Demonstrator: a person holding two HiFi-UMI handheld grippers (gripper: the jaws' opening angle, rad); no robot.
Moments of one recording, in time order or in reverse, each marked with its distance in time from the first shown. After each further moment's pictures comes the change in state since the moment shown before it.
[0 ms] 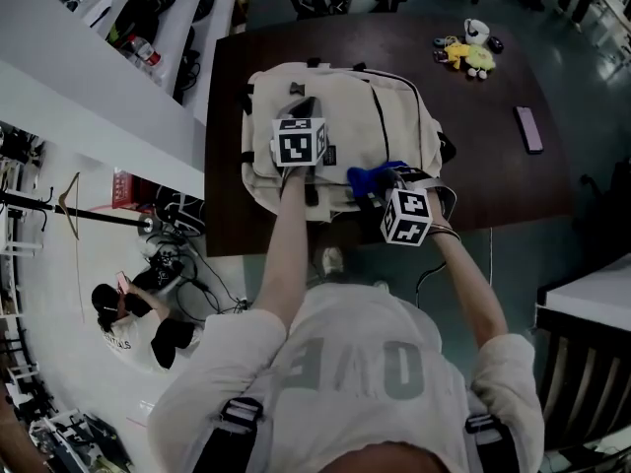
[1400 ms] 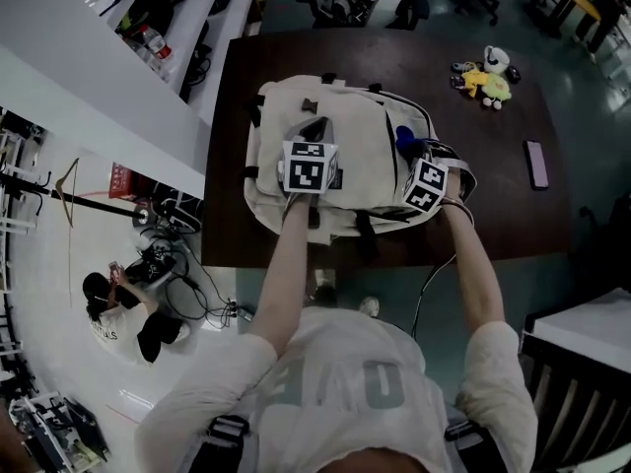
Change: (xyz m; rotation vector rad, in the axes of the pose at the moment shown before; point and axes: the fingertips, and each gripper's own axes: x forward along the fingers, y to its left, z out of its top) left arm 0.005 0.003 -0.005 0.019 0.014 0.012; right arm 0.052 -0.138 -0.106 0.031 0.230 -0.205
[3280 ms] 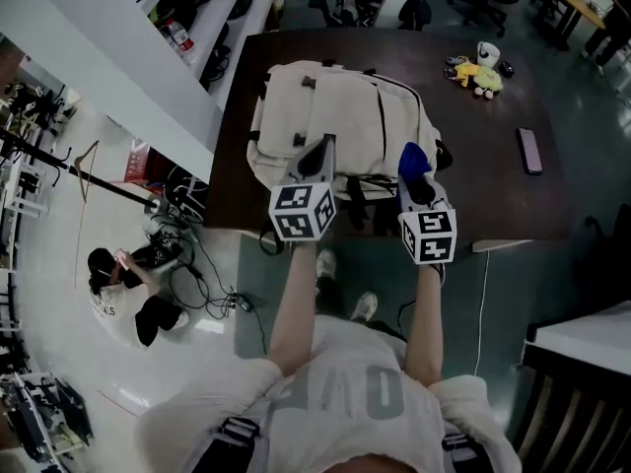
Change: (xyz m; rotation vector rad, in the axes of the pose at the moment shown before) left arm -0.159 -0.099 0.000 -0.208 -0.301 0.010; right arm -0.199 0.065 0.015 1.002 -0.524 -0.156
